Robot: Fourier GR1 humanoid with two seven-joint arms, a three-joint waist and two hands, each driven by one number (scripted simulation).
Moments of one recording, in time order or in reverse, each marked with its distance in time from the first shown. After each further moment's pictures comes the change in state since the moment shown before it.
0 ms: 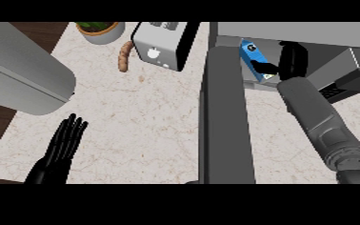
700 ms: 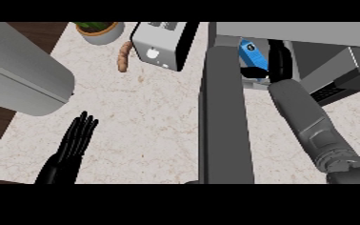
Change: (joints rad) left arm -0.033 -0.026 -0.036 0.028 -0.021 -0.008 -0.012; right arm 0.010 0.051 -0.034 -0.022 -0.033 0.165 -0.097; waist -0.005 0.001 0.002
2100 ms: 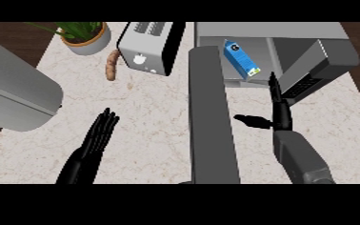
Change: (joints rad) left arm -0.043 -0.073 -0.082 -0.006 -0.077 0.026 0.043; right arm 0.347 0.065 -0.179 -0.054 -0.201 0.458 -0.393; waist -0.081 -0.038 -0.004
